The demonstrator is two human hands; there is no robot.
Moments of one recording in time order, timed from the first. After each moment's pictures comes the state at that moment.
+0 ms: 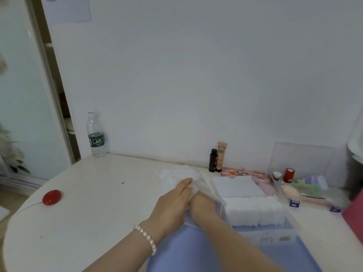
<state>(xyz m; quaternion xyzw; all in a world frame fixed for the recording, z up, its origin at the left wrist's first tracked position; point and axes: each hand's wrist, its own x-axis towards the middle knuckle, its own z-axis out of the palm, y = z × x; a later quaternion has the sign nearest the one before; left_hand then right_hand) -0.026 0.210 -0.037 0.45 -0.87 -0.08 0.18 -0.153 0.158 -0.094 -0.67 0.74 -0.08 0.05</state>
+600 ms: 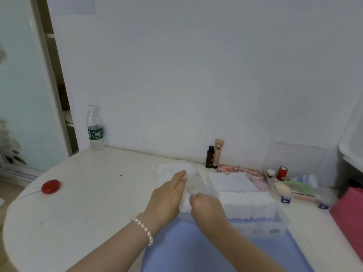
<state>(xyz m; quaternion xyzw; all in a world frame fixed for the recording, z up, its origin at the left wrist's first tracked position) -0.021 0.212 -0.043 0.47 -0.86 0.03 0.19 -0.156 0.231 -0.073 -0.74 0.66 -0.14 -0.08</state>
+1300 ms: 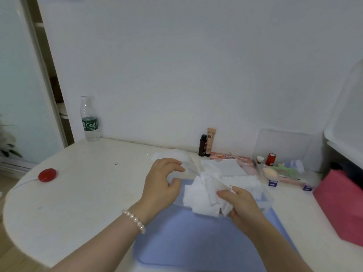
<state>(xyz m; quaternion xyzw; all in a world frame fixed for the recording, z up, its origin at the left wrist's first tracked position) -0.030 0.251 -0.031 0.40 -0.75 -0.17 0.50 -0.227 0.310 -0.044 -0.34 0.54 -0.57 0.51</state>
